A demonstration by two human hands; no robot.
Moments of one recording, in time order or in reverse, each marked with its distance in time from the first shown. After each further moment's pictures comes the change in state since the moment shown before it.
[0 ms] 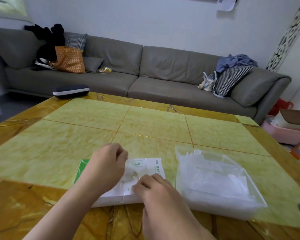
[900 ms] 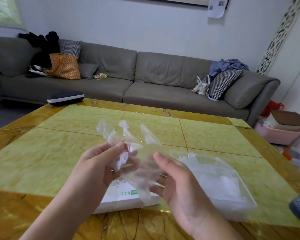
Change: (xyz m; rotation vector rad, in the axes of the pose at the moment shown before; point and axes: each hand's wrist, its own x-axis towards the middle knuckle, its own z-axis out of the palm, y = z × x) left_hand -0.024 0.031 -0.025 -1.339 -0.144 -0.174; right_hand -0.003 0.012 -0.046 1.619 0.279 0.434
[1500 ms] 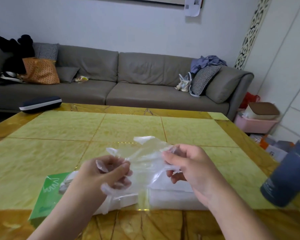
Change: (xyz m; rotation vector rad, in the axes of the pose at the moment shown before) left_hand -0.012 -0.025 0.048 0.517 0.031 -0.053; right_hand -0.003 -0.048 -0.085 -0.390 0.251 -0.098
